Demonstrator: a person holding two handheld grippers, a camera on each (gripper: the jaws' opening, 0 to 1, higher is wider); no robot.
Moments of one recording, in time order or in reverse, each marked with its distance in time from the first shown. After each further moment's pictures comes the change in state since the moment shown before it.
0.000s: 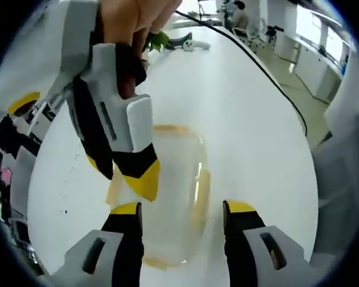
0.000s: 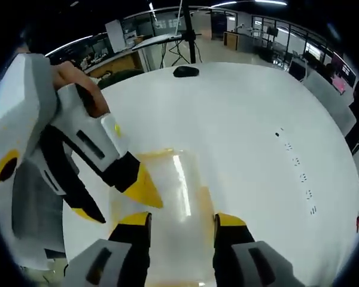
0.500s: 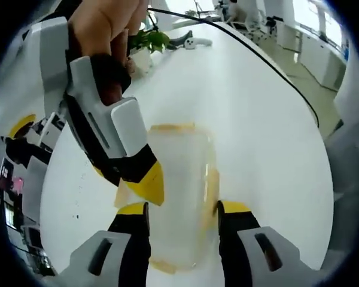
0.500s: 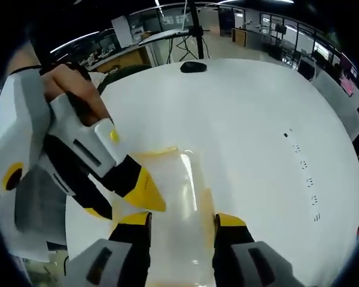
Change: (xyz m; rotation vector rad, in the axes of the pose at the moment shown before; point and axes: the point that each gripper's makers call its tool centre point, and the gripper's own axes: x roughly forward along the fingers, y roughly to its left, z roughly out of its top) left arm 0.003 0.010 -0.002 0.044 -0.022 0.090; right arm 0.005 0.002 0.000 -0.043 0.042 0.060
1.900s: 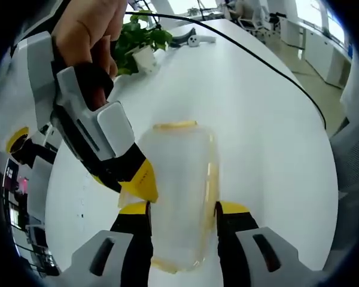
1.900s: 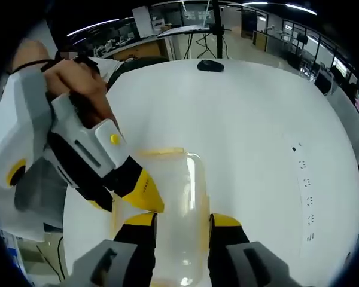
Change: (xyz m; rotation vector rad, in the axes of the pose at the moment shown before) left arm 0.001 0.003 0.002 0.031 0.016 0.028; right arm -0.002 -0.002 0.004 -0.113 0.042 0.033
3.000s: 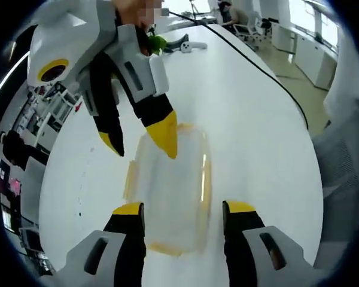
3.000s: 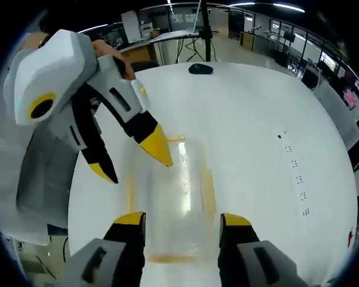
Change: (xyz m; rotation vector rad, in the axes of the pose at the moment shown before) left arm -0.028 0.003 -0.005 -0.011 -0.011 -0.085; right arm -0.033 0.019 -0.026 0.057 -0.024 -0.057
